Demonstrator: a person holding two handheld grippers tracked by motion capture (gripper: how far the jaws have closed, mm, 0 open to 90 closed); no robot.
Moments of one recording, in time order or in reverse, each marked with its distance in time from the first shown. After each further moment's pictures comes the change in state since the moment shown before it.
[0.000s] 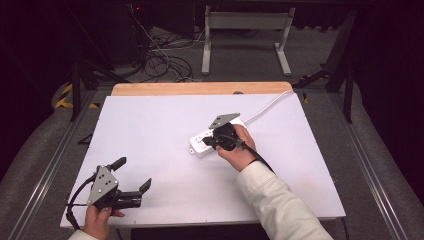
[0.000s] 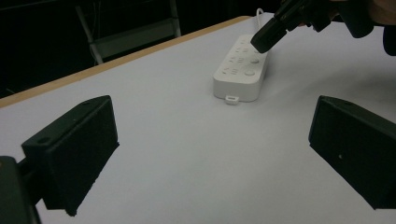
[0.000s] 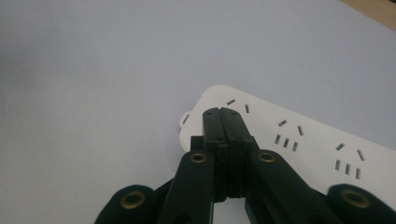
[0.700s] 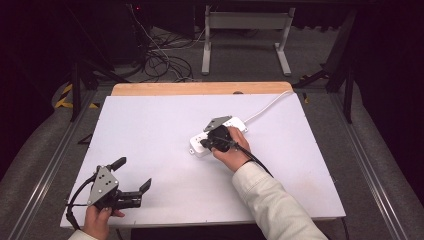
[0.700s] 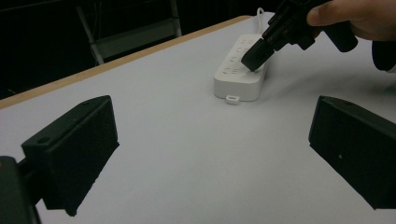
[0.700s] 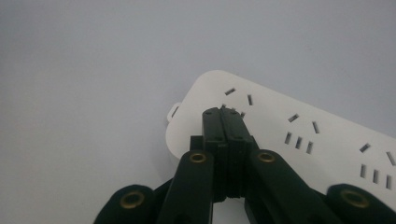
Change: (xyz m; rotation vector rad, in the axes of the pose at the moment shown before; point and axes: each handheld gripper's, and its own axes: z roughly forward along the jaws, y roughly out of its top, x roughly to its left) left arm 0.000 0.000 0.000 0.002 0.003 0.008; right arm -0.001 -0.006 0.026 0.050 -0.020 -0.012
